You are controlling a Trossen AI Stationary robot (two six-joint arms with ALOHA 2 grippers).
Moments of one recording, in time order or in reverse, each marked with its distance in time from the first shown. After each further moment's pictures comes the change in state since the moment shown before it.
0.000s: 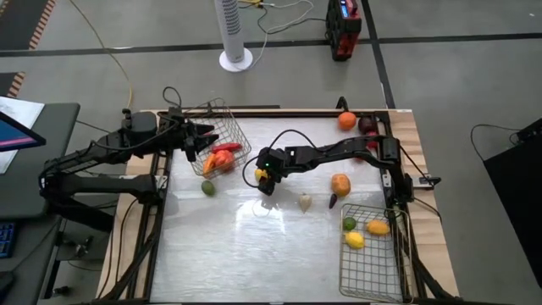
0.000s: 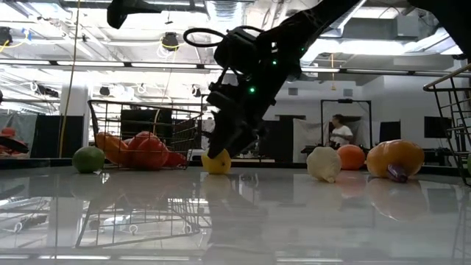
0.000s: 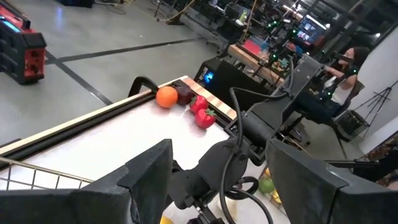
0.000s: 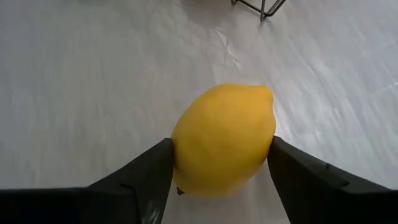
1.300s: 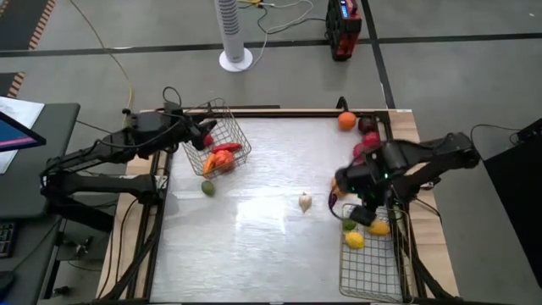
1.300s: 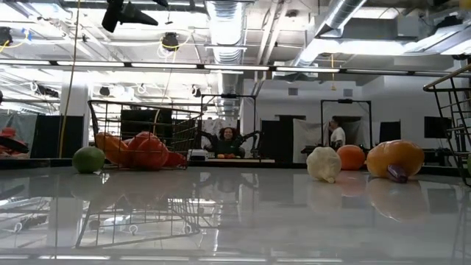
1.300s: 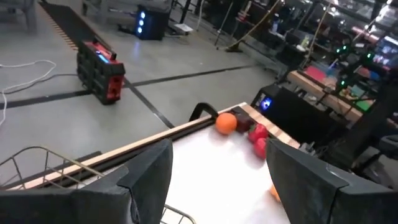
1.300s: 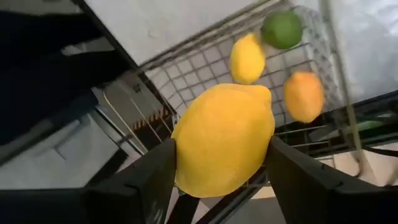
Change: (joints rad) left arm -0.003 0.033 0.001 0.008 -0.294 0.033; right arm 0.394 -0.715 0.080 -1.274 -0.481 0.603
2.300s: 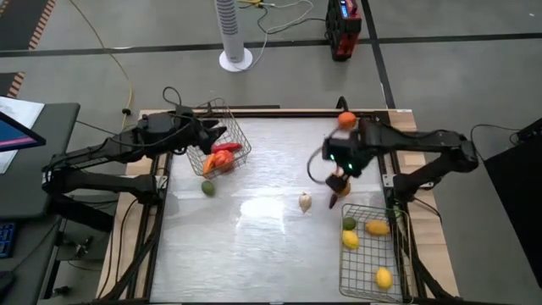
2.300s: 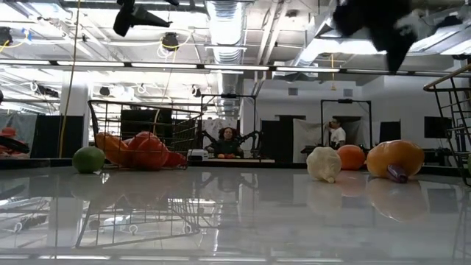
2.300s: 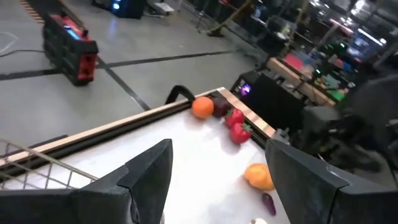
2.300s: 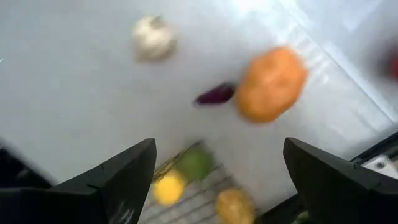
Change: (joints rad) left arm -0.031 0.069 0.000 0.048 0.072 -0.080; right arm -0.358 0.011 -0.161 0.160 0.350 -0.177
